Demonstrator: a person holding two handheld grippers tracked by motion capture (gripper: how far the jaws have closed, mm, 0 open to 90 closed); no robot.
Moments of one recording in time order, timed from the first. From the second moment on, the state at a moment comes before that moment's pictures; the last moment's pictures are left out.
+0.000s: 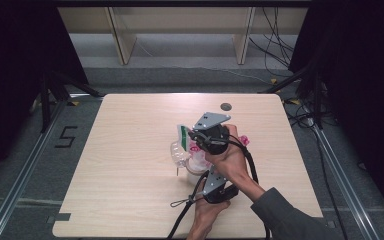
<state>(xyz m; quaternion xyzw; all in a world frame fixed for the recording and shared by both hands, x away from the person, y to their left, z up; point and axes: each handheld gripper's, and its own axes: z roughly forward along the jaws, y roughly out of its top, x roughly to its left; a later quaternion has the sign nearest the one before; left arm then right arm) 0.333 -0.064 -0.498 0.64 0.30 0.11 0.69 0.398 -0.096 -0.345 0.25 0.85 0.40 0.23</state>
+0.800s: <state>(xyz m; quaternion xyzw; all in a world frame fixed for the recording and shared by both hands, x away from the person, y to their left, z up) 0.329 -0.068 -0.497 0.63 0.31 0.07 0.71 0.398 -0.096 -0.345 0.25 0.85 0.40 0.22</state>
